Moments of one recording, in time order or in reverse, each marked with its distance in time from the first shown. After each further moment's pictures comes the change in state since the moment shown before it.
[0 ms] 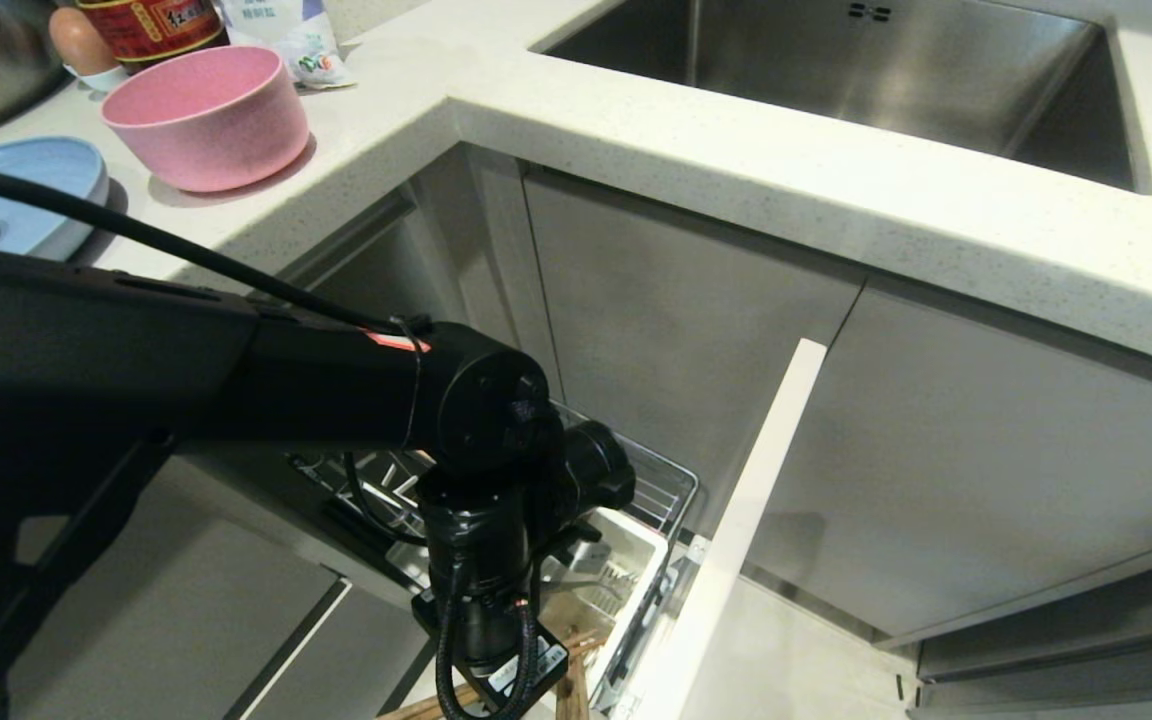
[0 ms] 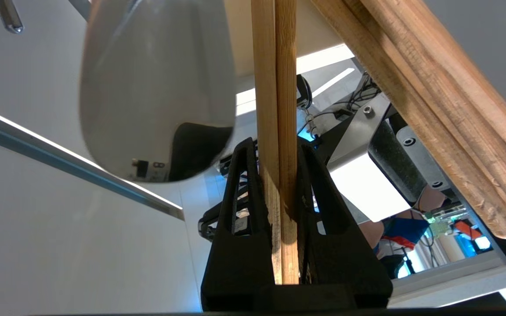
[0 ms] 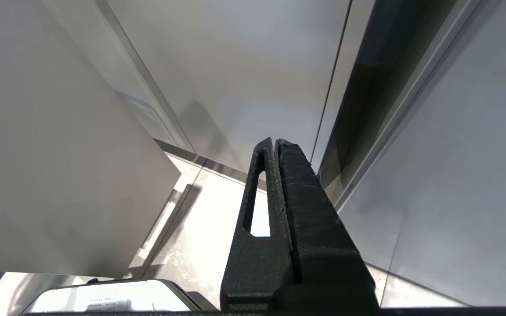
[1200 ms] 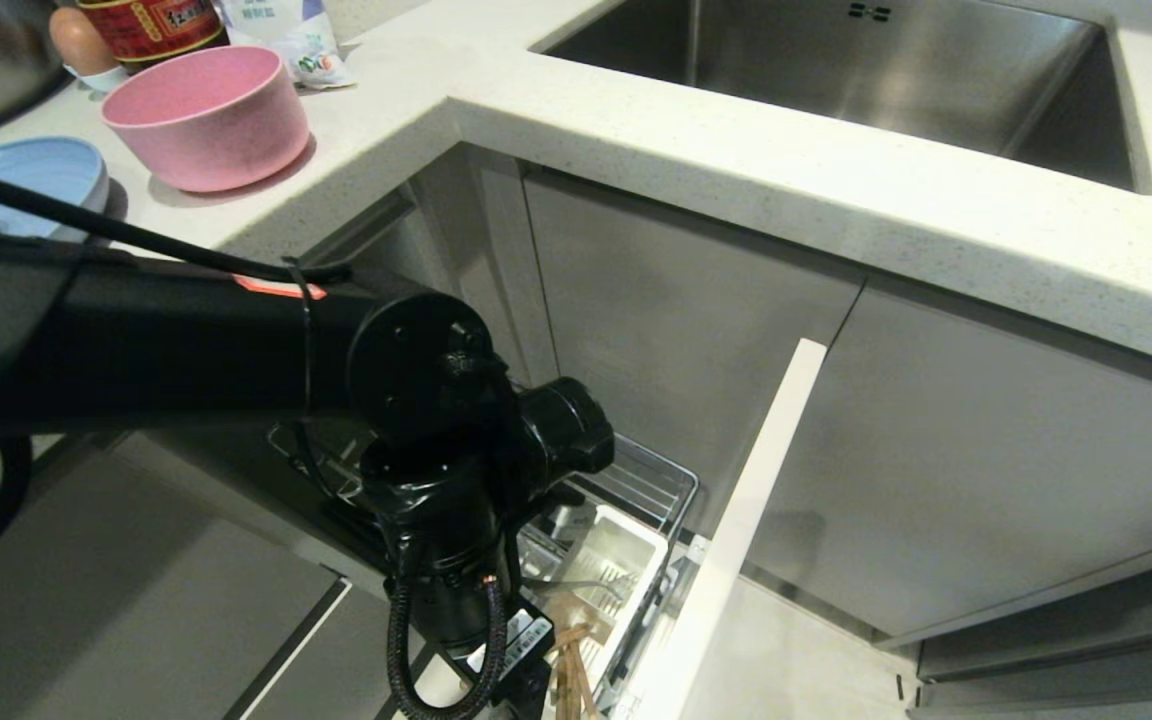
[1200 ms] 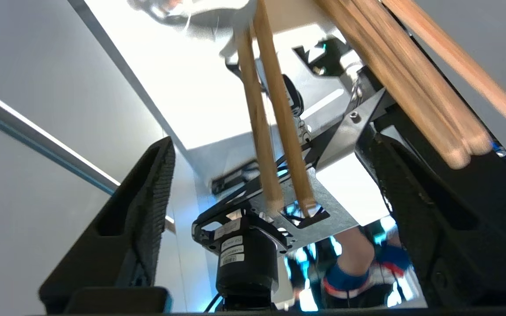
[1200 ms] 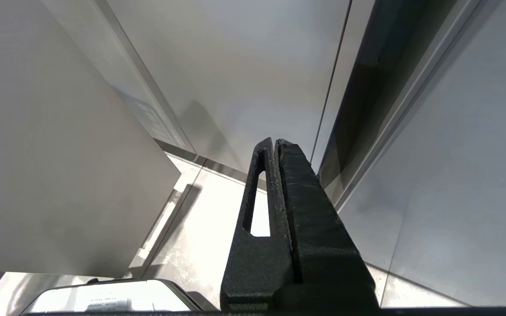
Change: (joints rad) left arm -0.003 -0.115 -0.004 0.003 0.006 -0.042; right arm 0.000 0.000 0.000 0.000 0.000 0.000
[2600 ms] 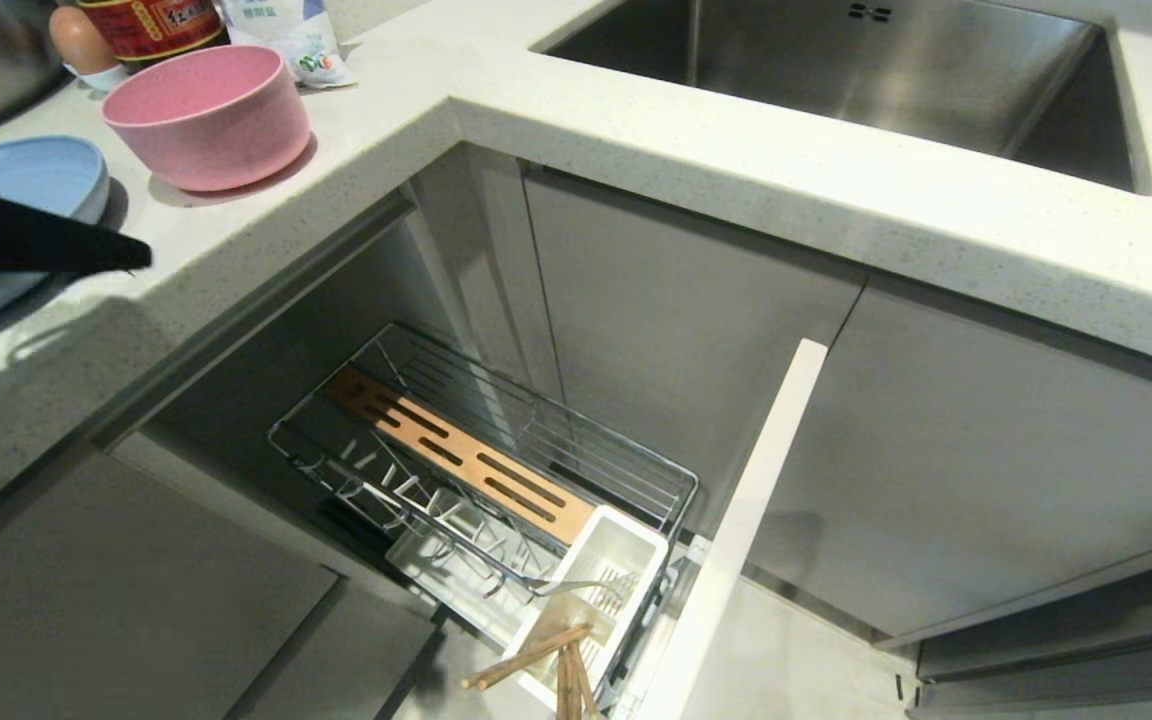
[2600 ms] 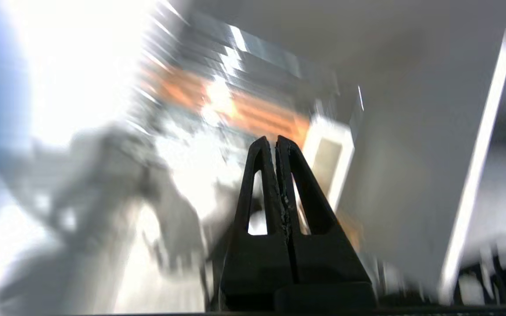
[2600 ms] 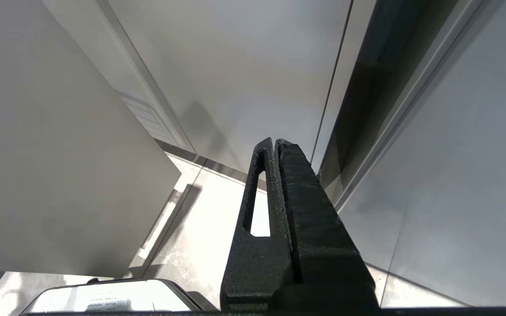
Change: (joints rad) left arm 0.341 -0.721 -0.116 -0.322 0.078 -0.093; right arm 0.000 0.000 0.000 0.000 0.000 0.000
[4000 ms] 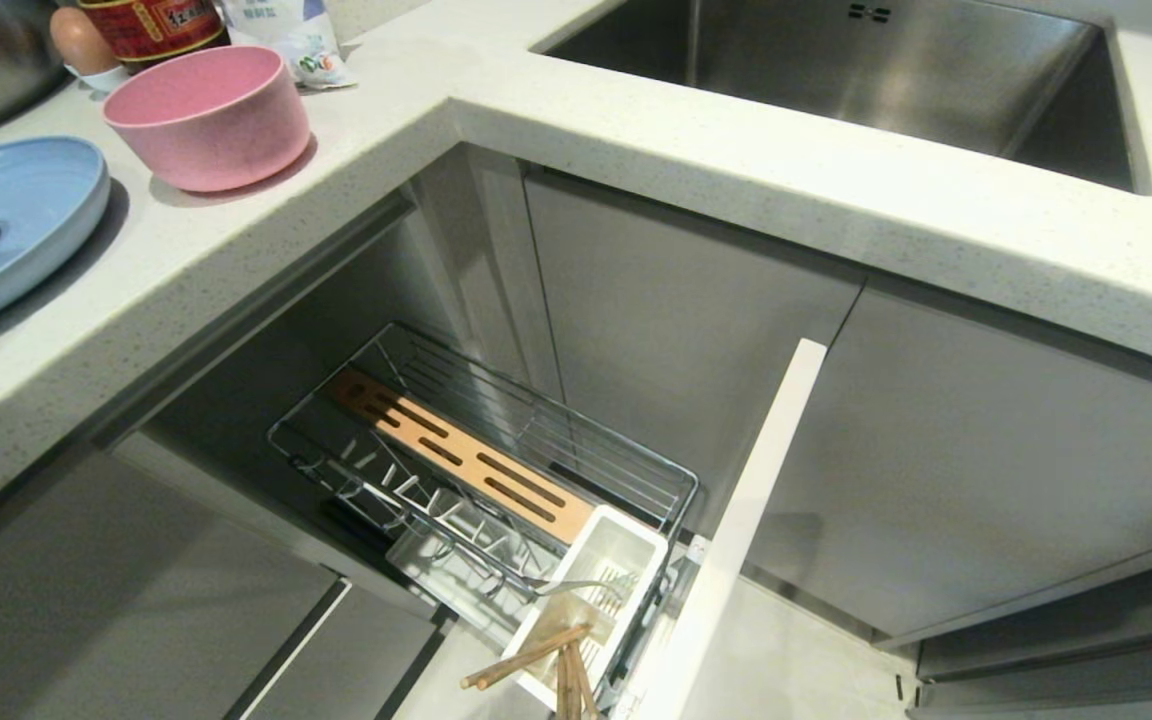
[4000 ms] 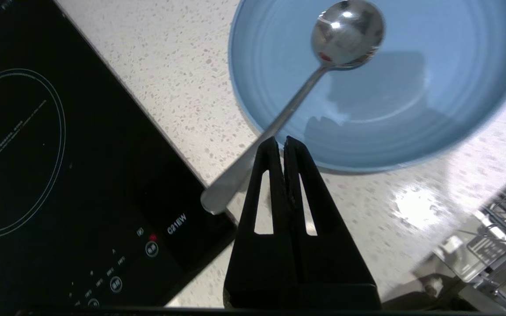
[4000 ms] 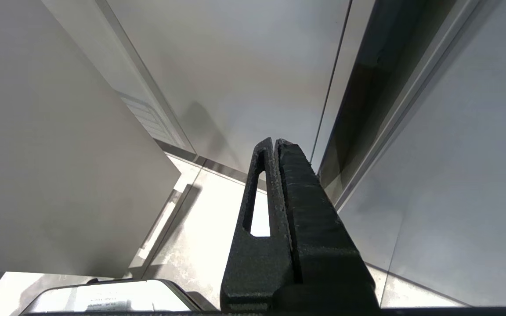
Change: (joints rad) left arm 1.203 -0.114 0.005 0.017 -0.418 0.460; right arm 0.000 0.000 0.000 0.000 0.000 0.000
